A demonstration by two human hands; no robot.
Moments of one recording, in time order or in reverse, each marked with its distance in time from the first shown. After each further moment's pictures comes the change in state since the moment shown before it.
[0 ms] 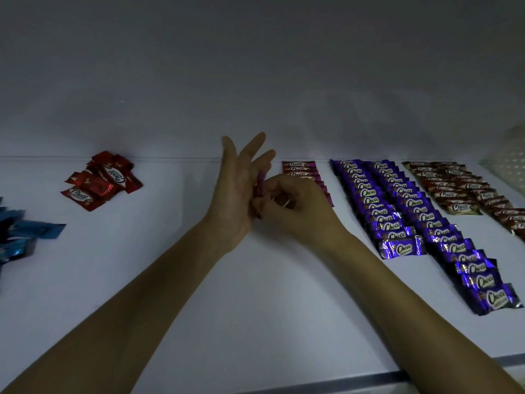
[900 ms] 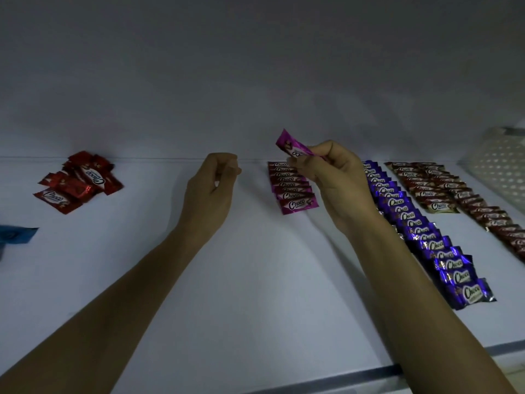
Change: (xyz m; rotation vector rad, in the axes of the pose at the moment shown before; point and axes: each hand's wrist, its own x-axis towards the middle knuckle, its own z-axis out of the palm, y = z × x) left_hand 0.016 -0.021 -0.040 0.757 0.215 0.316; right_hand 0.008 0.002 -0.053 0.538 0.363 0.190
